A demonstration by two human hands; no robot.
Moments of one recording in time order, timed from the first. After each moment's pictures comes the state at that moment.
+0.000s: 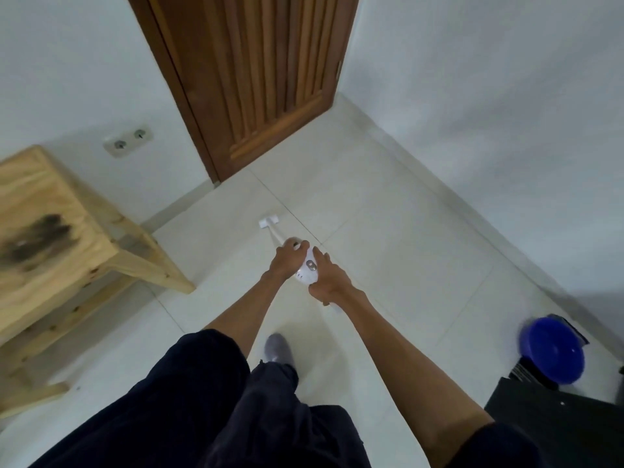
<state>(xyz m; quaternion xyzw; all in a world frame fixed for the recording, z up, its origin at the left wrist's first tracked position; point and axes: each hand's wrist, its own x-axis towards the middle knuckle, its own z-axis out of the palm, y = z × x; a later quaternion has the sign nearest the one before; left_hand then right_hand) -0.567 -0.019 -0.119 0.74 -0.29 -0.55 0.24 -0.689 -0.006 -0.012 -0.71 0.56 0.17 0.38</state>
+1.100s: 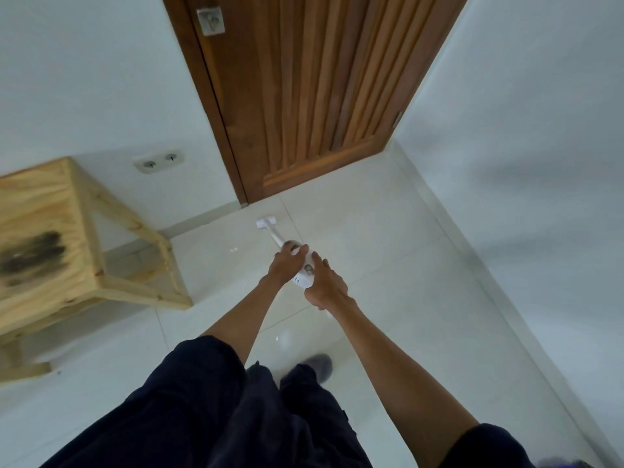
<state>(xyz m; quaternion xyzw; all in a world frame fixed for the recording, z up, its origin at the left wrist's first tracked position) -0.504 -0.212 -0.129 0.79 -0.19 -0.50 0.30 -0.628 -0.229 -0.034 -0.77 0.49 0.19 0.36</state>
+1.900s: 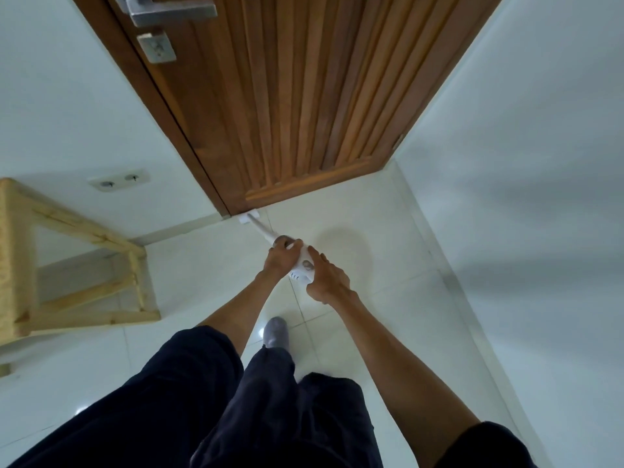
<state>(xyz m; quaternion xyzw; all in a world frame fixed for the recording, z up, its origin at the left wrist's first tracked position) -0.488 -0.419 -0.139 0.82 -0.10 -0.46 0.33 -0.611 -0.460 -0.033 -0.81 0.42 0.25 0.32</state>
